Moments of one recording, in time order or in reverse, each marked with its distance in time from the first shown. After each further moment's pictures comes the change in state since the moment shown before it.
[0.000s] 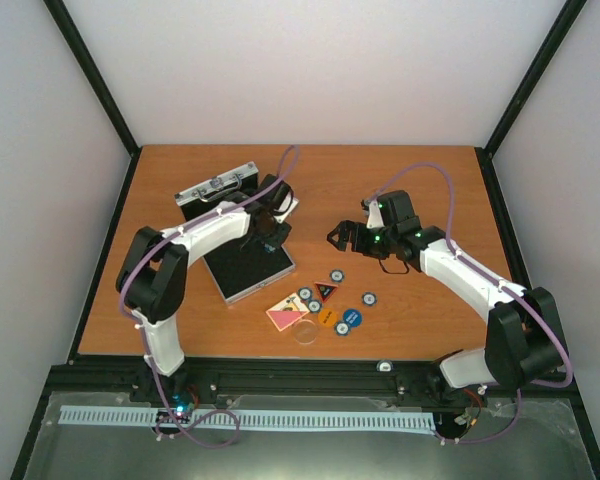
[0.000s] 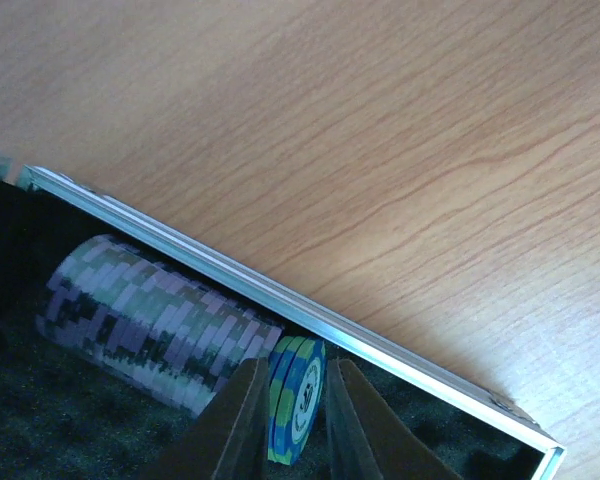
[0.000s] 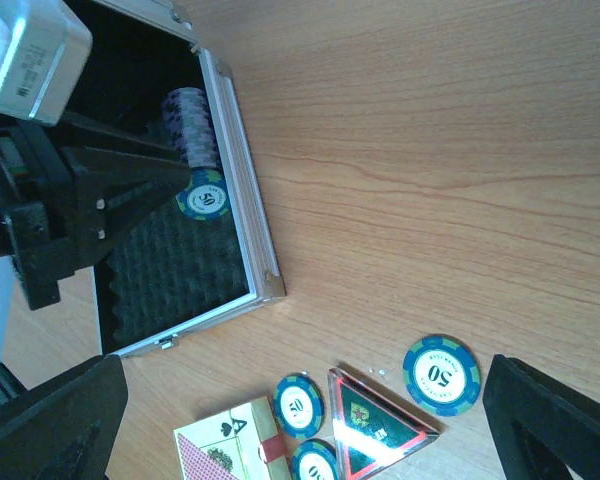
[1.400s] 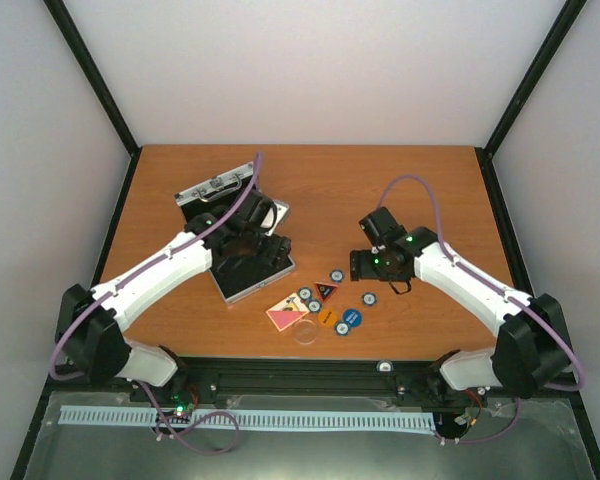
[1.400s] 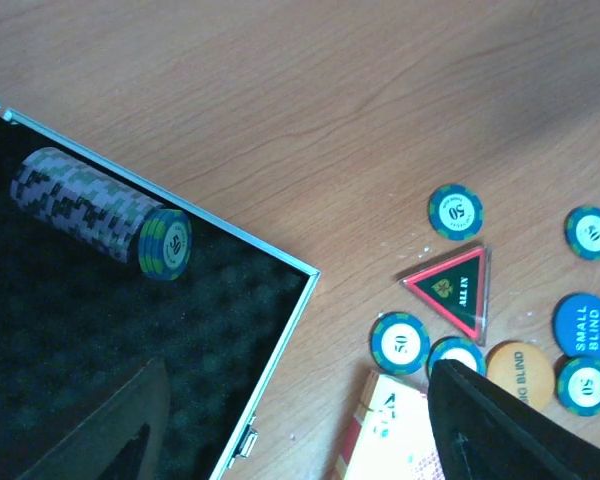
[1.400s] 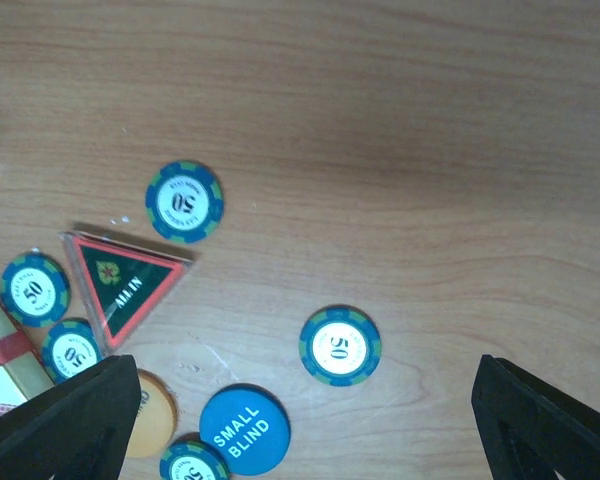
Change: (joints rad) left arm -0.105 -0.438 -0.188 -0.064 0.111 -0.179; right arm 0.142 -0.052 0.034 -0.490 0.452 -0.016
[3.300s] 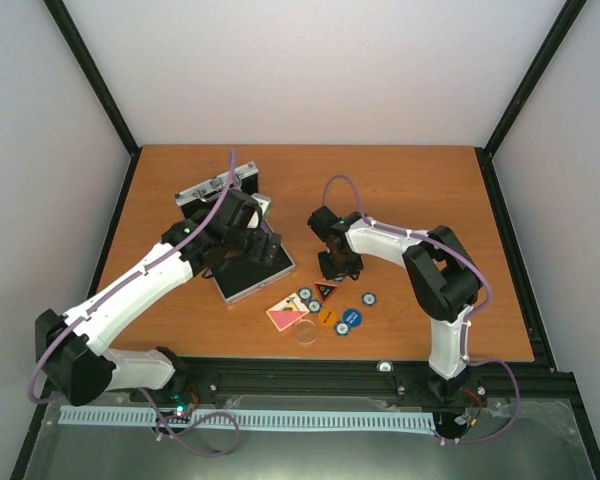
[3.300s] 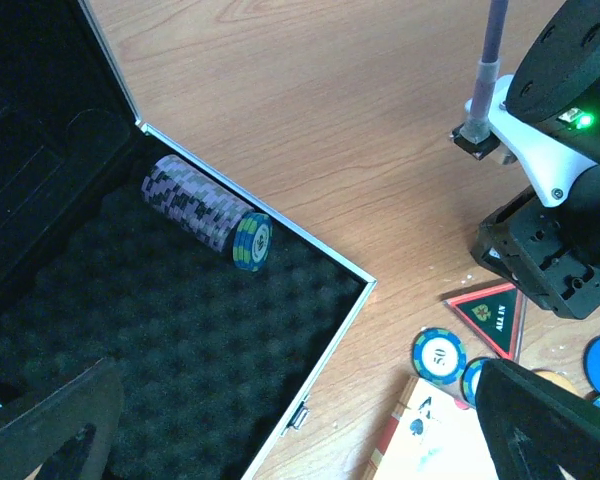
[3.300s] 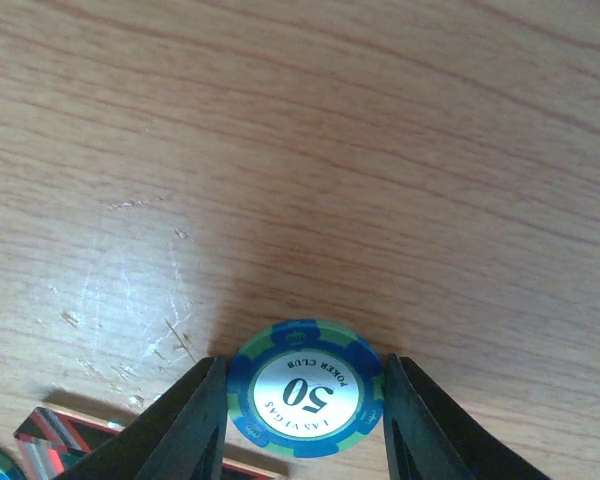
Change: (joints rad) left arm 0.000 -0.149 -0.013 -0.050 -0.156 -0.071; right arm 0.116 0.599 0.327 0.035 0.020 -0.088
